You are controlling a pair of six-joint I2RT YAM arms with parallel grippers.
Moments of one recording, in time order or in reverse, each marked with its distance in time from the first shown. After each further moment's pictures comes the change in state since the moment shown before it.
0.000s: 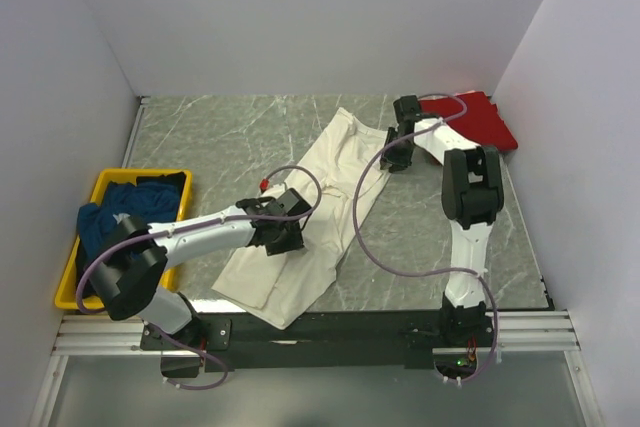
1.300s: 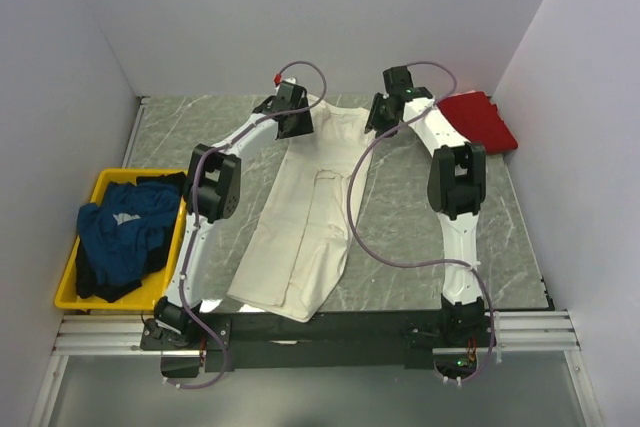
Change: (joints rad) left arm 0.457 0.935 1.188 0.166 0.104 0.521; right arm 0.046 0.171 0.458 -0.062 -0.032 0.023
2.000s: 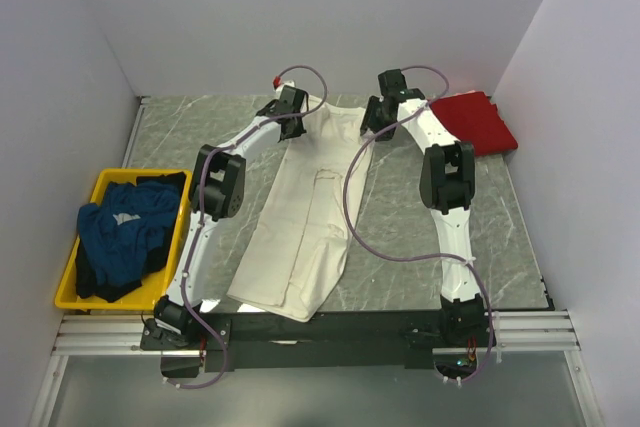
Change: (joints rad) left arm 0.005 0.100 0.084 -0.007 -0.127 0.054; right arm -0.003 0.161 0.134 -0.048 0.014 0.009
